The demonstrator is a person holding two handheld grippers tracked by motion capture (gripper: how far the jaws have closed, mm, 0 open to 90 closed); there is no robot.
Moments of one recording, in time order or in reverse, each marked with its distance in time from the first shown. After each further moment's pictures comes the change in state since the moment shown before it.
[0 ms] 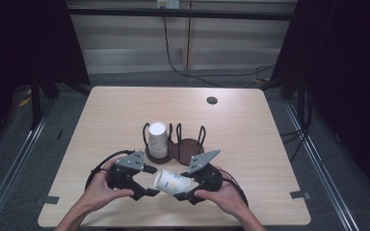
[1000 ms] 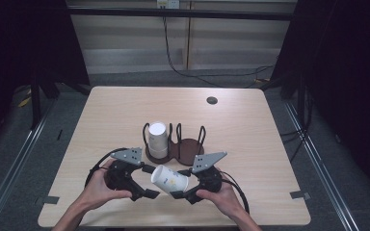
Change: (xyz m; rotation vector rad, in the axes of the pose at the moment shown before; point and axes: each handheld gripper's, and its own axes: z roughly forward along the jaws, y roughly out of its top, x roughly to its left) left arm 0.002 0.002 -0.005 -0.063 -0.096 -0.109; right arm -0.001 -0.008 0.003 -0.191 0.038 0.022
